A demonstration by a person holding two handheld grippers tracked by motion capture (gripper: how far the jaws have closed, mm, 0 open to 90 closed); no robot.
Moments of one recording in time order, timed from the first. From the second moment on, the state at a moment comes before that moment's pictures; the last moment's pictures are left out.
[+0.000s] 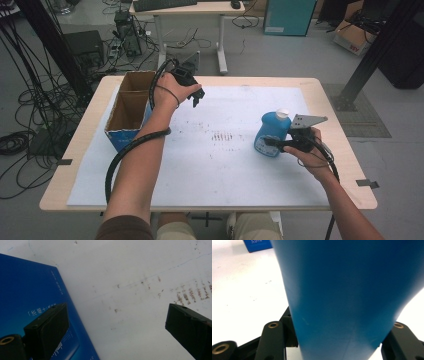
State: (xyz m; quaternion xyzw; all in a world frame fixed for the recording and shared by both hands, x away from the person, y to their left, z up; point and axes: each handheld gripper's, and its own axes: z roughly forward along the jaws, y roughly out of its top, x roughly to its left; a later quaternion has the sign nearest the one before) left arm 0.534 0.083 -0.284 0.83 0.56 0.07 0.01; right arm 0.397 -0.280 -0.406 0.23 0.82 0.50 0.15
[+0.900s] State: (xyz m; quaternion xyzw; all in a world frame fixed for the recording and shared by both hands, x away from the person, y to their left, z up) left arm 0.533 0.080 -0.280 0.83 0.55 0.08 0.01; right arm 0.396 -0.280 -0.406 0.23 0.82 0.50 0.15
